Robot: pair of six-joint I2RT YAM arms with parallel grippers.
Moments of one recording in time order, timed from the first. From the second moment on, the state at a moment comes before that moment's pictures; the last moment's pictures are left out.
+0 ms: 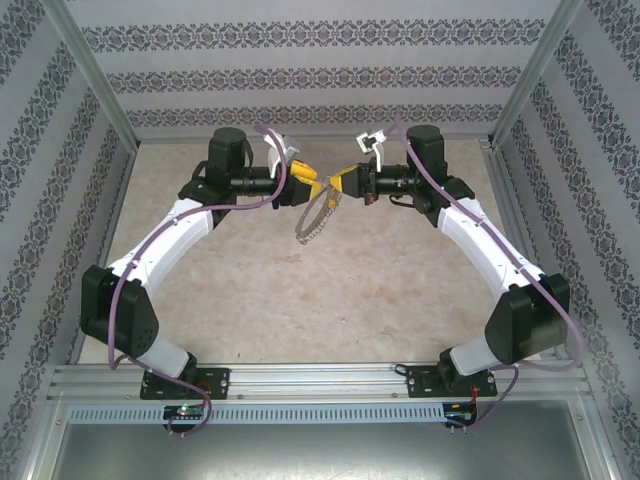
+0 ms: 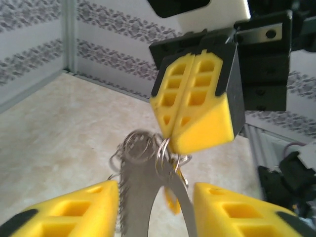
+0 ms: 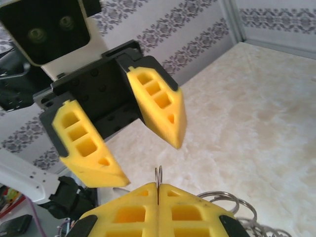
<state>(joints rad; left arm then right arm) -0.34 1.53 1.31 -0.11 0.92 0.04 0.30 1.48 1.30 -0.23 -1.00 0.20</state>
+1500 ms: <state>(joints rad) -0.37 1.70 1.65 -0.55 1.16 0.26 0.38 1.60 1.81 -1.10 -0.80 -0.44</state>
